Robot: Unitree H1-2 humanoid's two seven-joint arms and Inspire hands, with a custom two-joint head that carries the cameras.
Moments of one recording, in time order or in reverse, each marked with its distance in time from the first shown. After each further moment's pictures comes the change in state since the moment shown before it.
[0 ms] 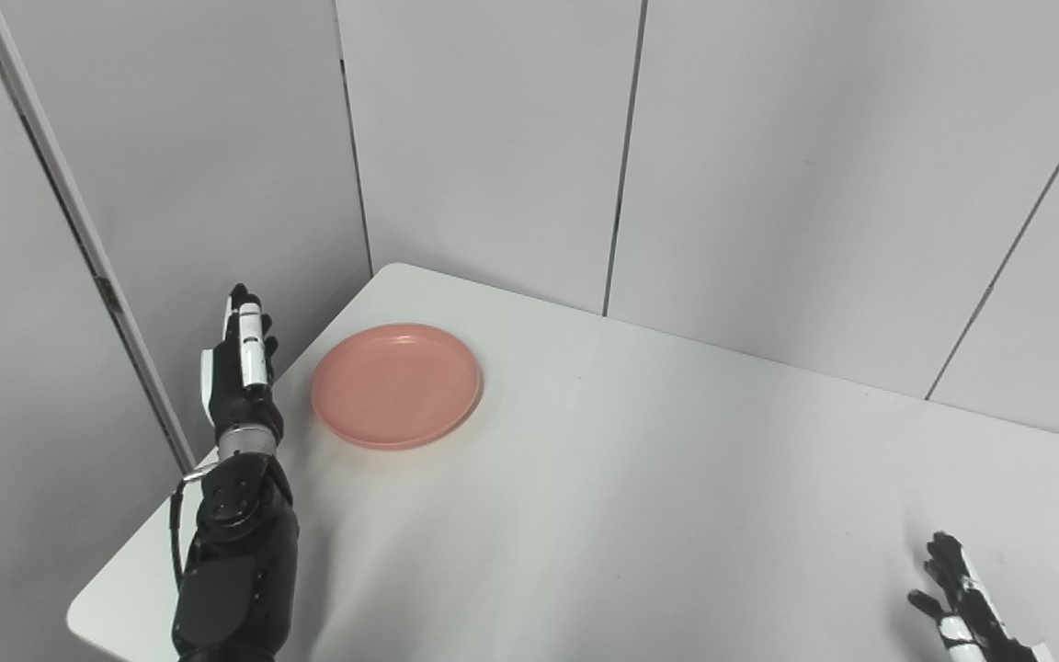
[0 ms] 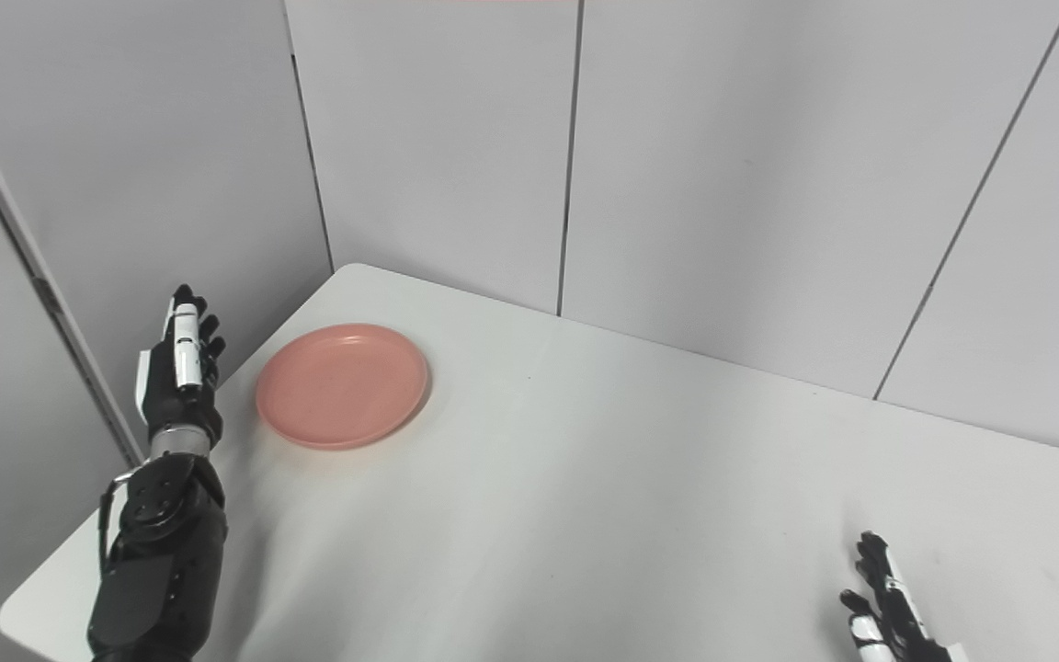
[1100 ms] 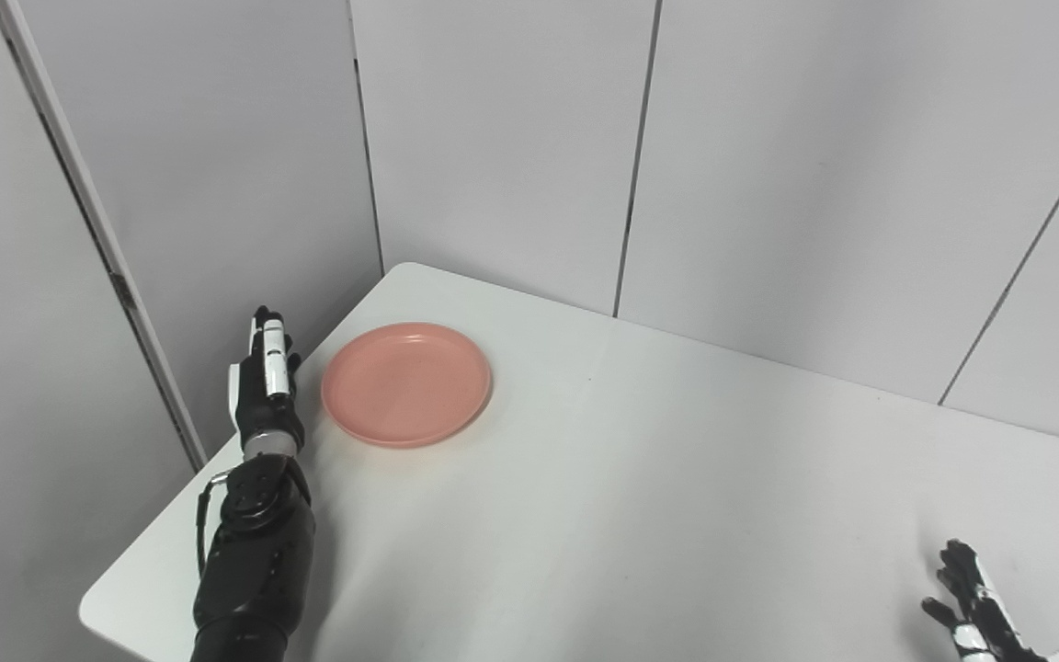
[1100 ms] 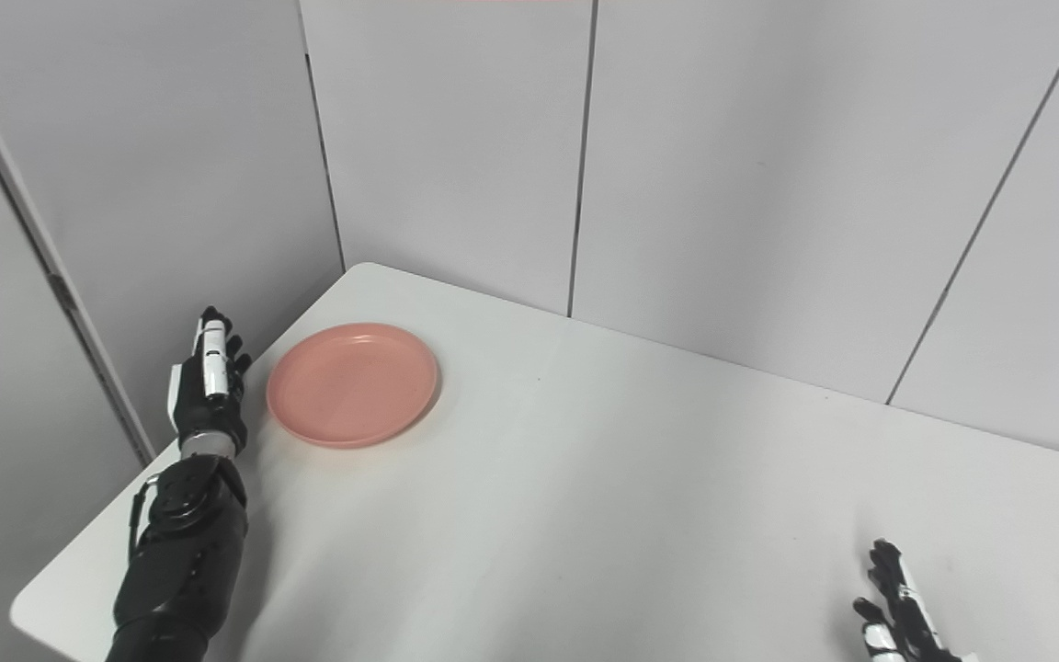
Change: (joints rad) left arm -0.060 0.040 -0.046 0.241 -0.055 -0.076 -0.025; right arm 0.010 0.000 -0.013 -0.022 -0.001 0.021 0.011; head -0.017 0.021
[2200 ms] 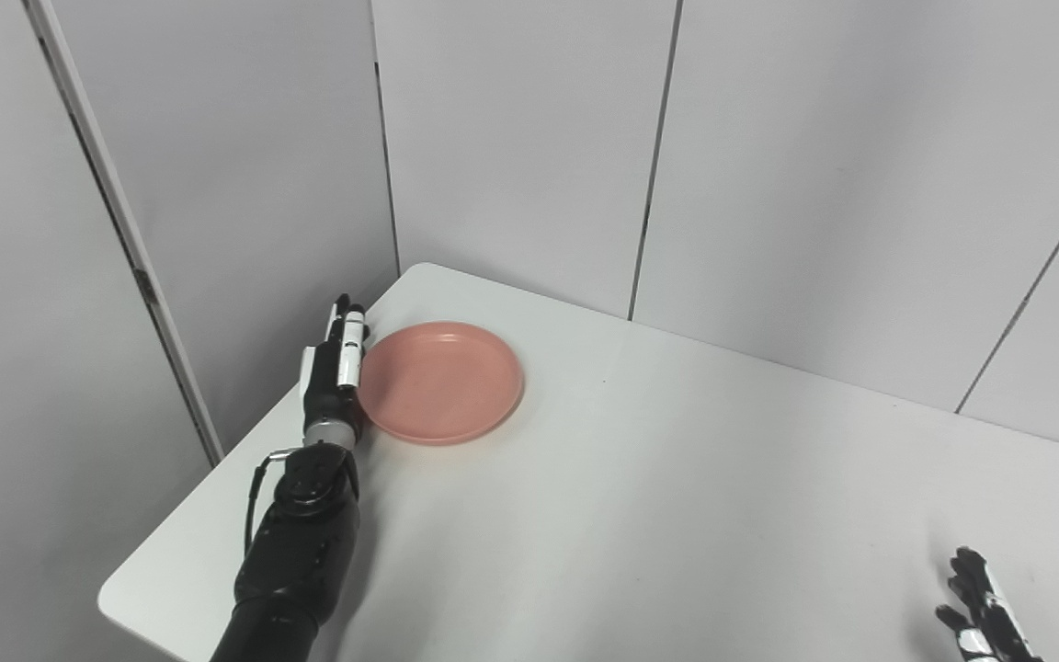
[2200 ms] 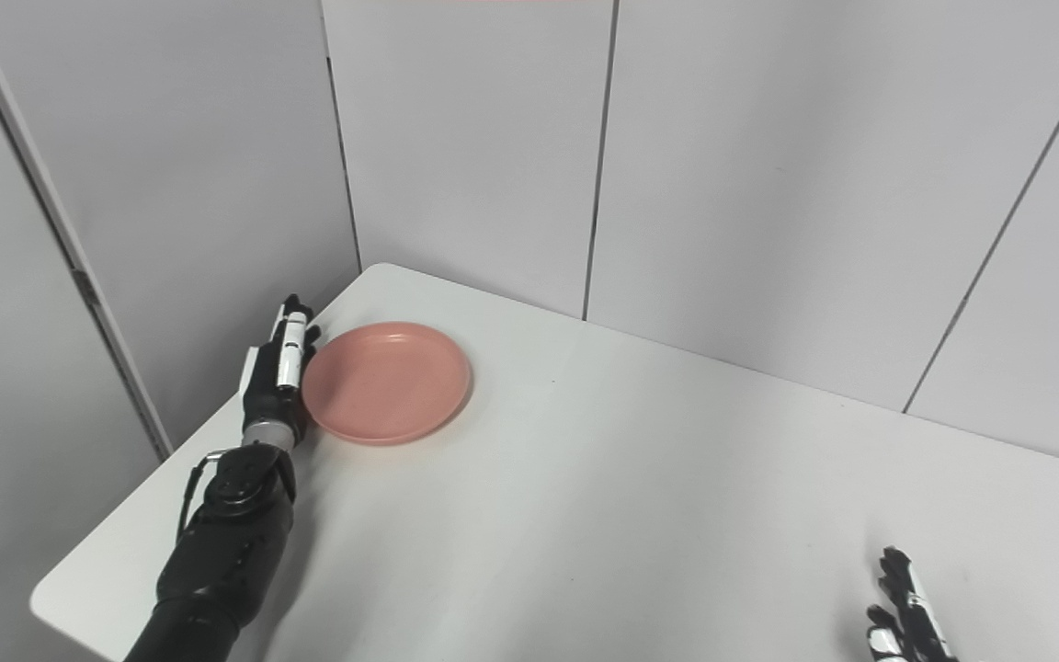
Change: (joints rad) left arm -0.039 -0.015 -0.199 0.038 0.022 -0.001 -0.039; right arm 0.017 -0.002 0.002 -0.028 -0.026 0.024 -0.022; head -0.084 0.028
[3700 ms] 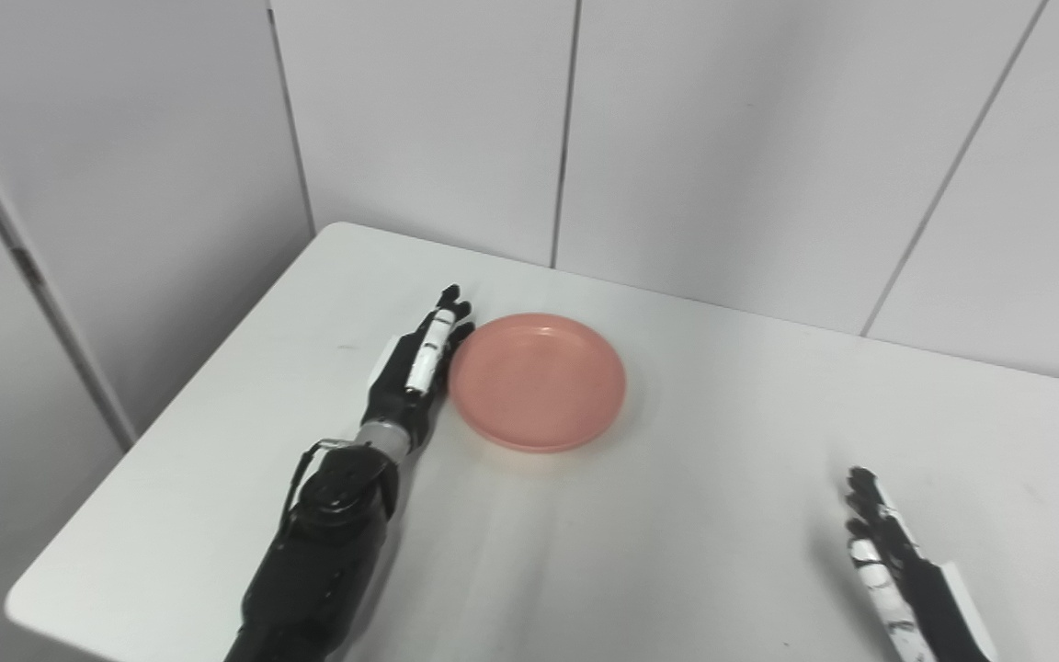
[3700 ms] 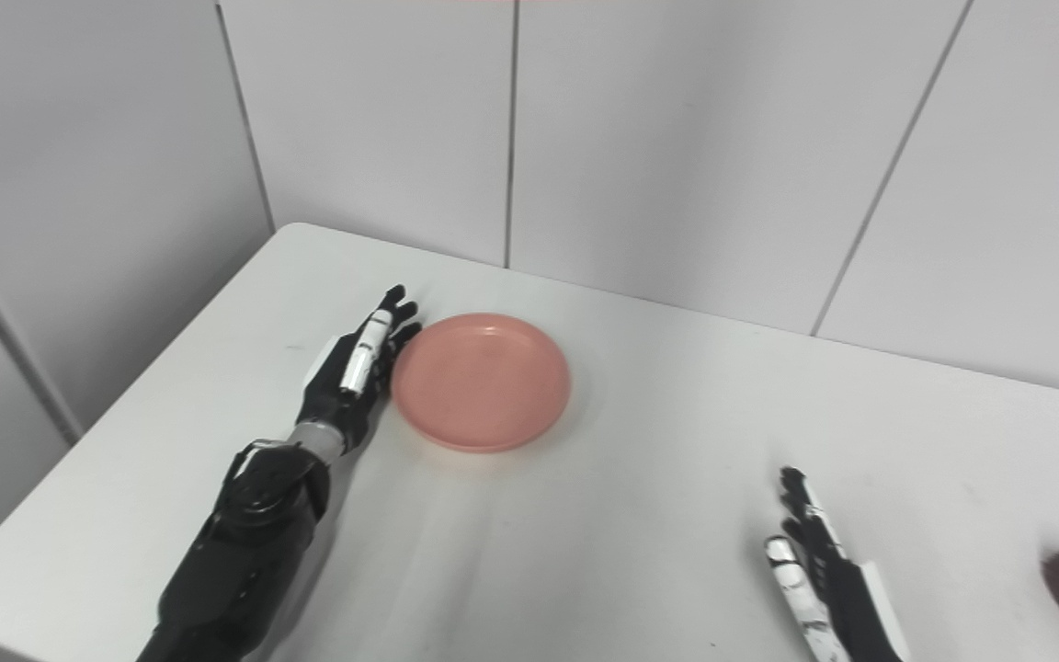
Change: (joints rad) left arm 0.076 -0.101 -0.261 -0.251 0.038 0.161 -0.156; right arm 0.023 0.049 0.027 -0.041 -0.068 0.017 -0.059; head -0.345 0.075
